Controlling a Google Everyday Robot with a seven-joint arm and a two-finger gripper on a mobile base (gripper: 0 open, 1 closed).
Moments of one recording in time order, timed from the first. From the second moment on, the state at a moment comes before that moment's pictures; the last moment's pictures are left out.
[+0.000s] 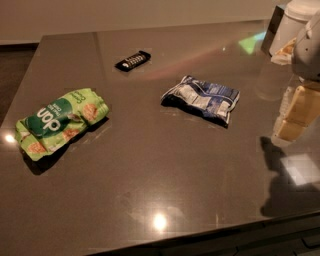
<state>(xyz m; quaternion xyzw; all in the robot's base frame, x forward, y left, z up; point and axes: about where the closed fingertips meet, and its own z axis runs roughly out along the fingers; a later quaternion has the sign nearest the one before) 0.438 -0.217 0.976 -0.60 0.78 -0.03 0.16</state>
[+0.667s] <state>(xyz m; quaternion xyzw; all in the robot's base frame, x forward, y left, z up) 0.447 -0.212 0.978 -0.60 0.78 -0.03 0.17</state>
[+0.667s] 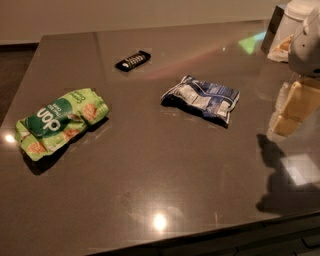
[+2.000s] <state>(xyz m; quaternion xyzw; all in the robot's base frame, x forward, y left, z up) 0.558 -0.127 0.932 -0.60 0.77 0.04 0.19</state>
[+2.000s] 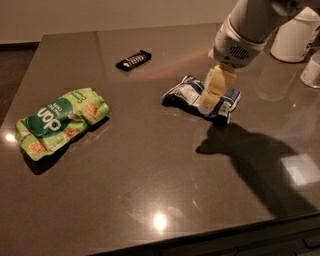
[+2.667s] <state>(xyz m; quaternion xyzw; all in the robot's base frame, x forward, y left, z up) 0.603 -0.125 0.896 -0.57 0.80 0.04 0.16</state>
